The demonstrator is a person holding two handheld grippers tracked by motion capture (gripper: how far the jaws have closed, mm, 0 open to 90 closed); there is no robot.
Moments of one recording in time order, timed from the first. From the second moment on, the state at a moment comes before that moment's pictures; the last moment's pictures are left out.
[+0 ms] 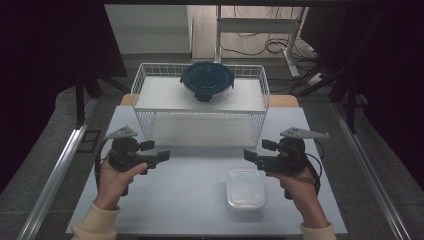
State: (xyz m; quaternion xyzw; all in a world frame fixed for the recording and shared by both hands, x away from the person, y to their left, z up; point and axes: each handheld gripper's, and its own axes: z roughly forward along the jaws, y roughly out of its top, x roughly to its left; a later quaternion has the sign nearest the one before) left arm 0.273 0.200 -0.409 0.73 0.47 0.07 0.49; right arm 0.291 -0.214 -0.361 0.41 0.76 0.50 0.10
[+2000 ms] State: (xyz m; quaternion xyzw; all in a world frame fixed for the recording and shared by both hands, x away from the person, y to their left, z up) left arm 0.254 0.208 -0.478 0.75 0.50 0.04 0.43; right arm 0.241 -0.282 -0.450 0.50 0.79 0.33 0.12
